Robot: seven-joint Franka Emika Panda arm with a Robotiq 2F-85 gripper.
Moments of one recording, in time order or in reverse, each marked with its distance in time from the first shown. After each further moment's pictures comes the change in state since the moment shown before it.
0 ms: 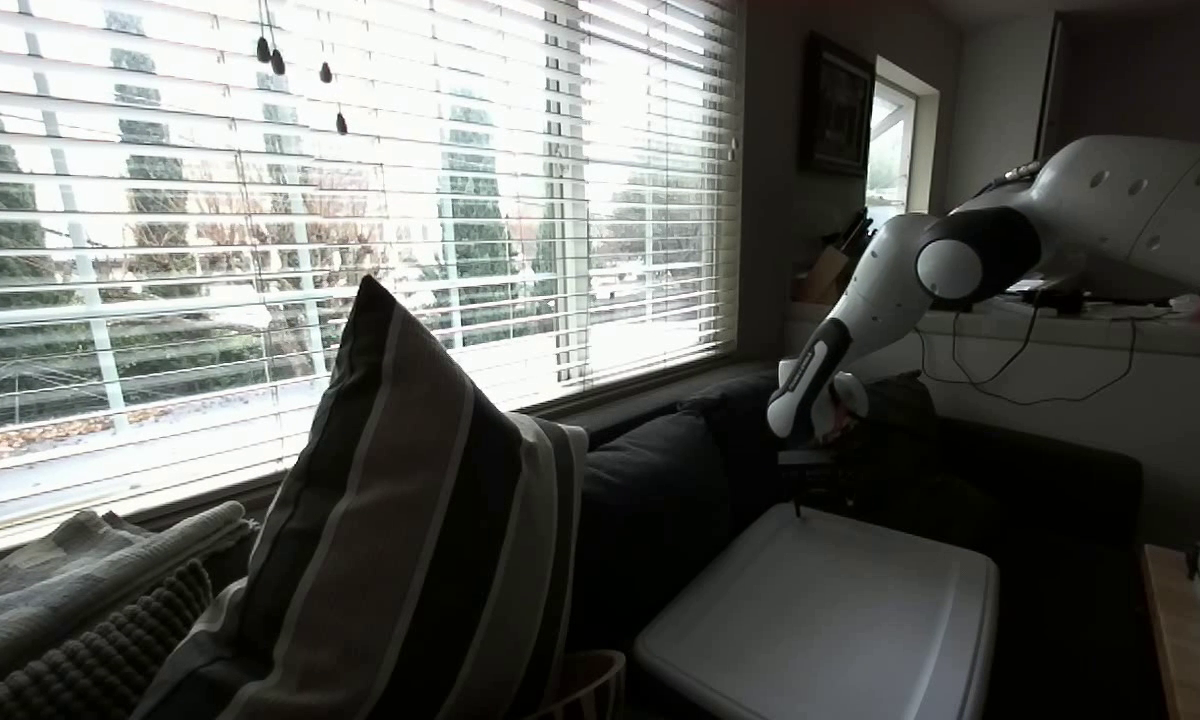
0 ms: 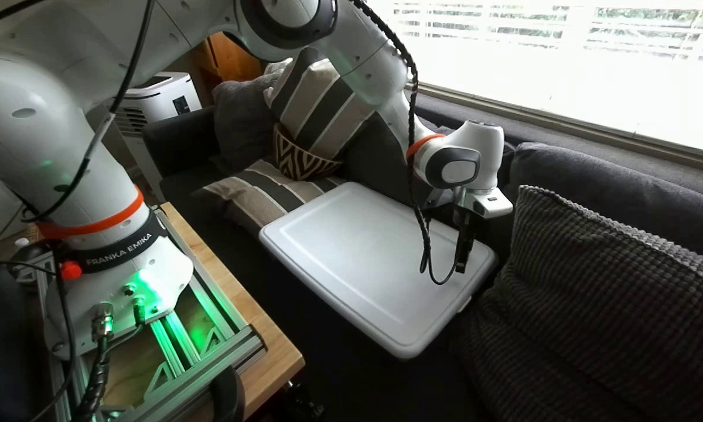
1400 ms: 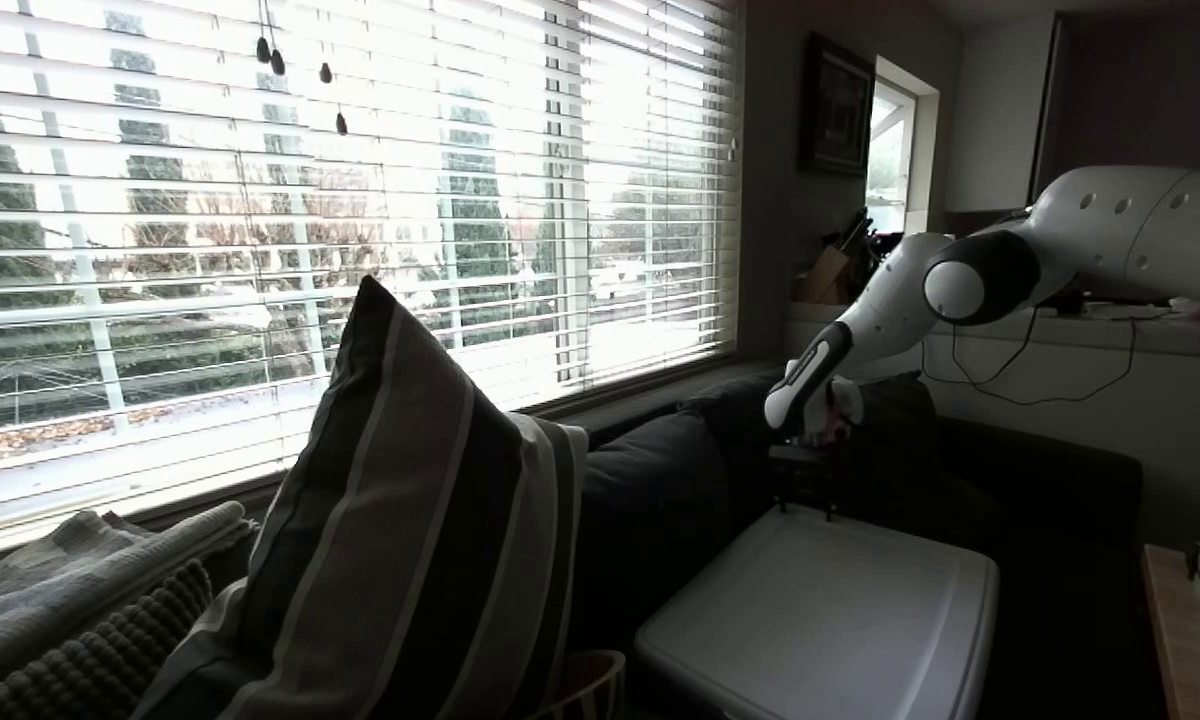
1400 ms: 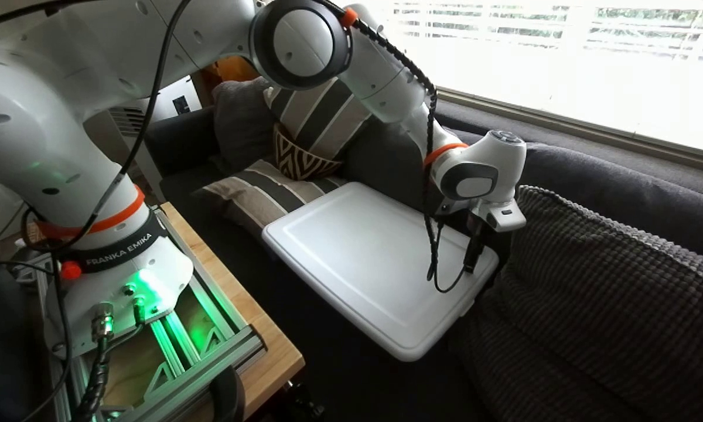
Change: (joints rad) arm -0.152 0.103 0.122 0.212 0.065 -0.036 -0.002
